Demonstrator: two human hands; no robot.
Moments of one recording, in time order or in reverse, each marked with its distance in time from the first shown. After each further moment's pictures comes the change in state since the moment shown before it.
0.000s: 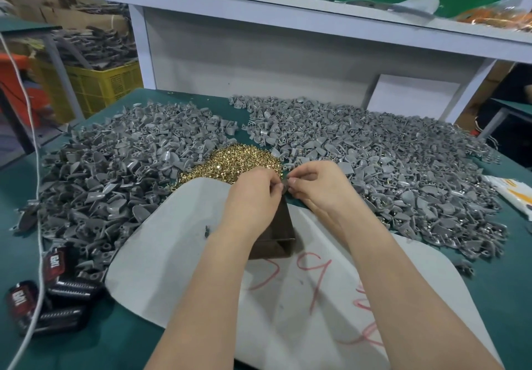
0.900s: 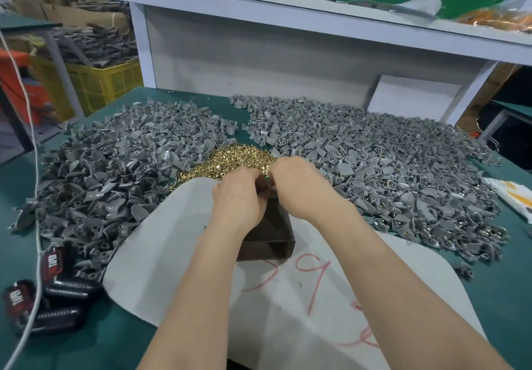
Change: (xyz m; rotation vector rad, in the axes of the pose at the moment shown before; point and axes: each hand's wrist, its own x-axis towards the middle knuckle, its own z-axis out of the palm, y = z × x) left_hand 0.004 -0.009 -0.009 0.203 -0.030 -0.123; right_hand -0.006 -0.035 0.023 -1.095 -0.111 -0.432
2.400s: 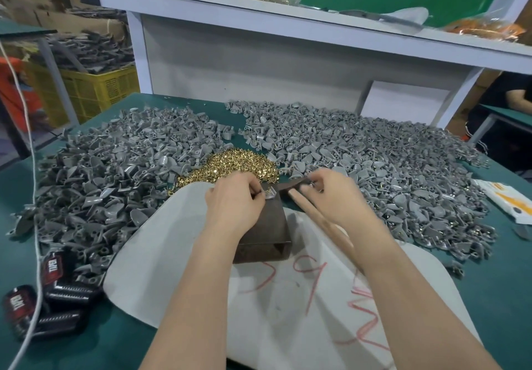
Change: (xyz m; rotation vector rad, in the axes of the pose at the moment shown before) left_hand -0.003 -0.003 -0.002 -0.112 0.020 -0.031; right_hand -0.029 0.046 0.010 0.386 0.064 0.437
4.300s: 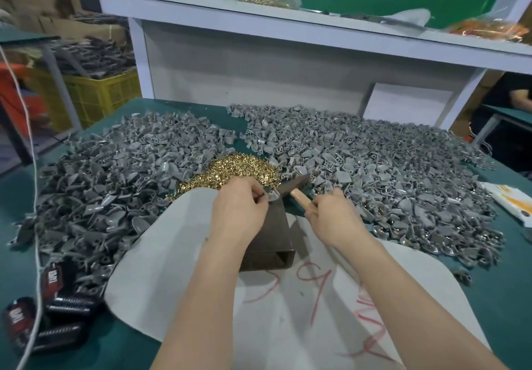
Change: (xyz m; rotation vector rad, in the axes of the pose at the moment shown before) left_hand 0.002 0.001 0.005 -0.103 0.083 -0.012; right_hand 0.001 0.017 0.026 -0.260 -0.098 0.105
